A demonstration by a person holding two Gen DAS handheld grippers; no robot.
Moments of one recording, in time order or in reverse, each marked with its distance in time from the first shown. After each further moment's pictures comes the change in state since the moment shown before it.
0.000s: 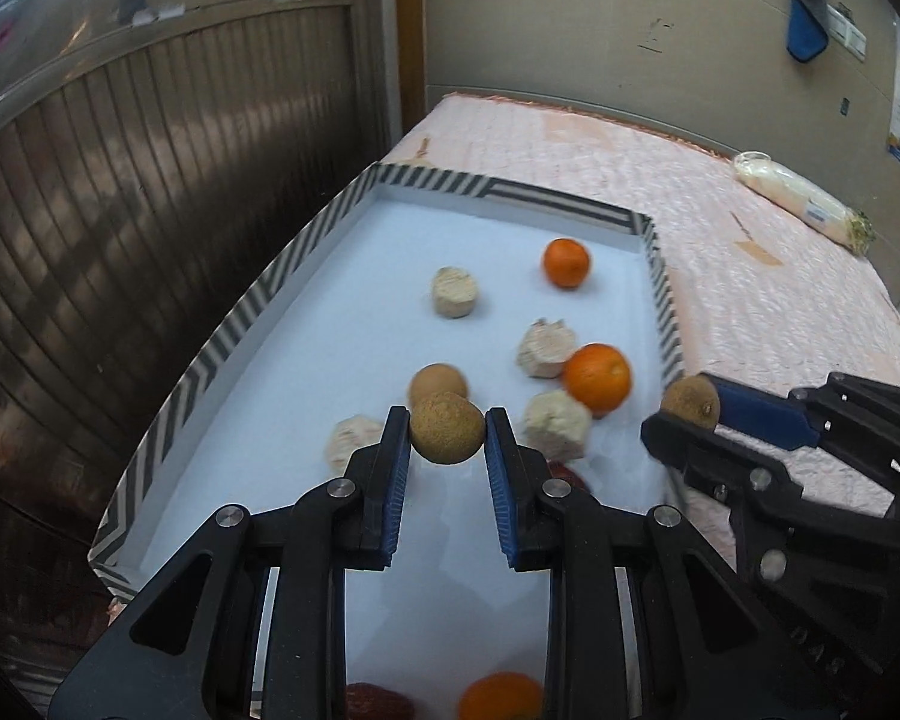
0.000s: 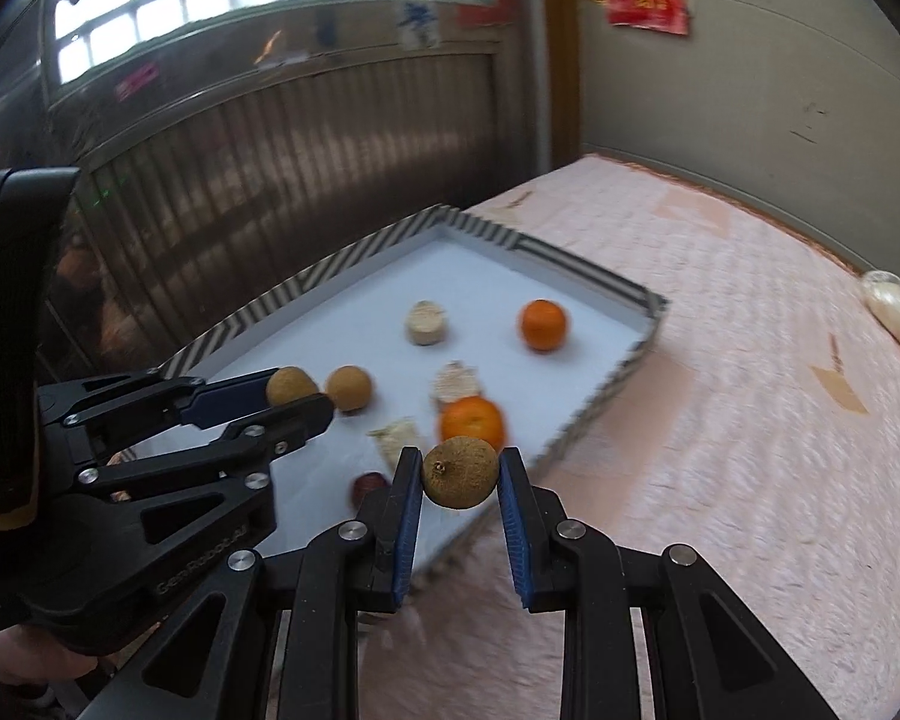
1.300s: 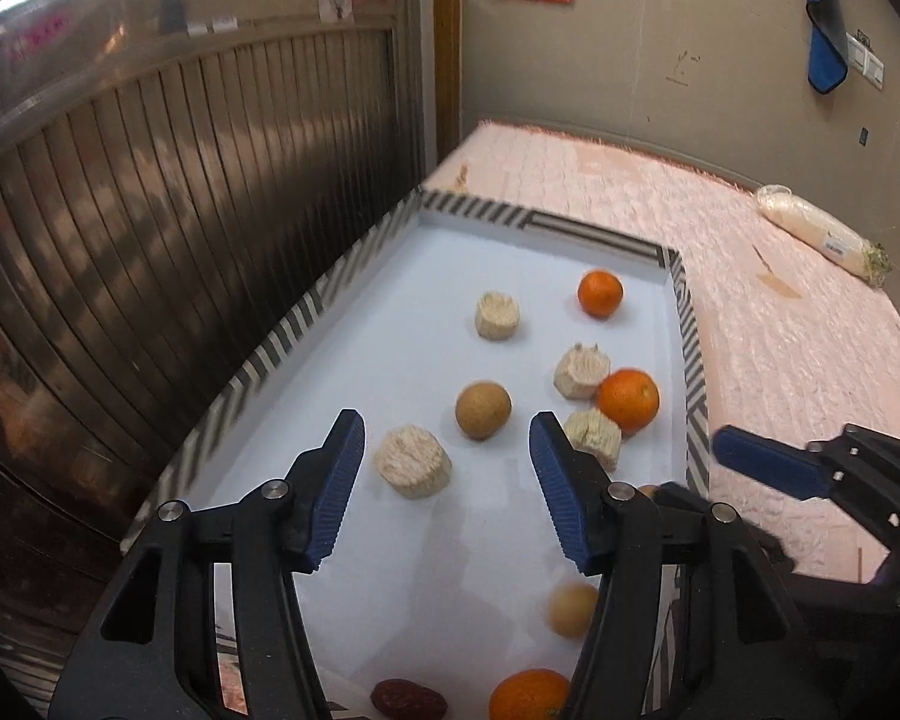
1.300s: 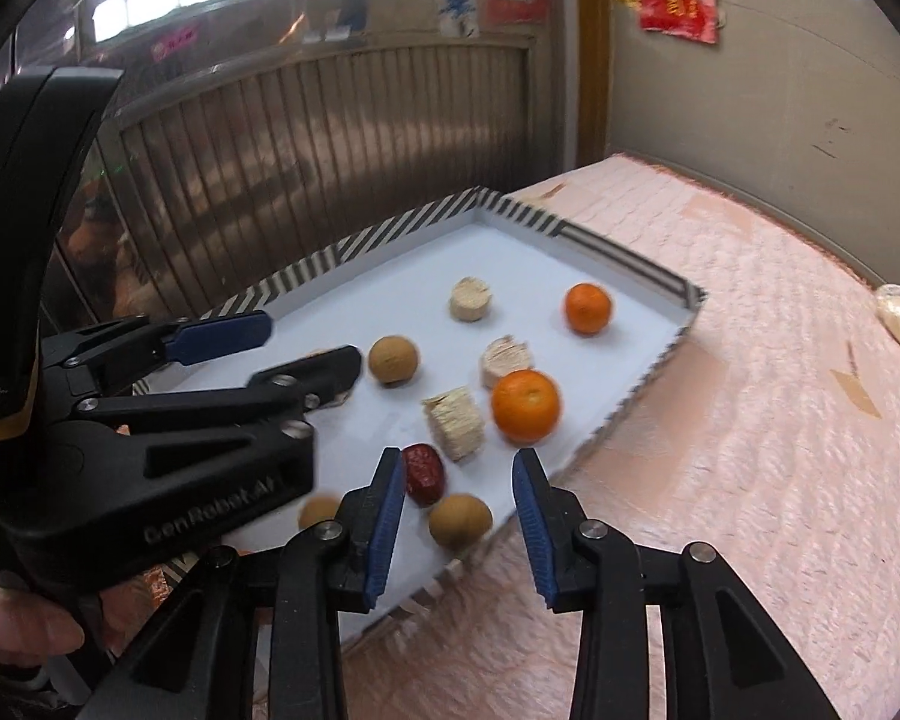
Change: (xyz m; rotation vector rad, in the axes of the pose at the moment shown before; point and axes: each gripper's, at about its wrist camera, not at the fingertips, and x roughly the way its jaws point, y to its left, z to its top) left arm -0.019 0.010 -0.002 -0.042 -0.090 0.064; right arm -0.002 0.018 -0.014 -0.035 -0.007 -0.004
